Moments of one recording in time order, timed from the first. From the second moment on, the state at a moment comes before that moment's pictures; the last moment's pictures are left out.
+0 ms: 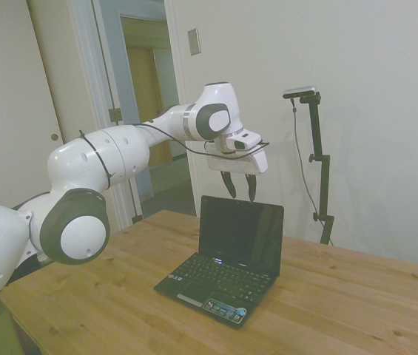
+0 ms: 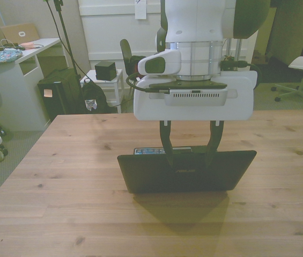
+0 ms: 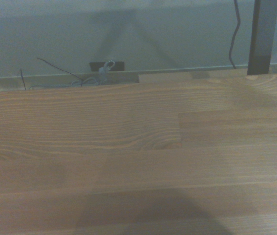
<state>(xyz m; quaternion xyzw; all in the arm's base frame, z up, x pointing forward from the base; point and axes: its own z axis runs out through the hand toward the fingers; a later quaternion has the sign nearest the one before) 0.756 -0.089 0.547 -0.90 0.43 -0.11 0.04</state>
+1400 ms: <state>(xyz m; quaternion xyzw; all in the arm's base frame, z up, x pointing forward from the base) 0.766 -0.075 0.522 -0.91 0.41 -0.10 0.02</state>
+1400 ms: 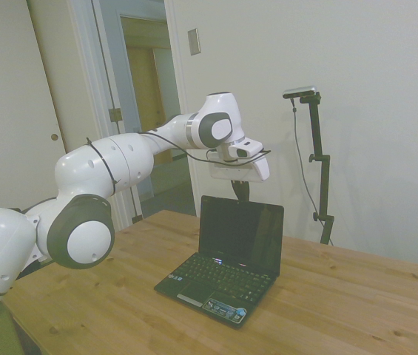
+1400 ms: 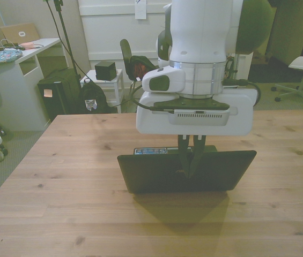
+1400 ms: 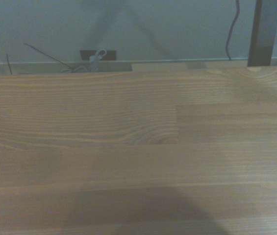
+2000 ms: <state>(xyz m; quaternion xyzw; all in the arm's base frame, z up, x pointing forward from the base) 0.763 -0.054 0.524 -0.91 0.41 -0.09 0.00</state>
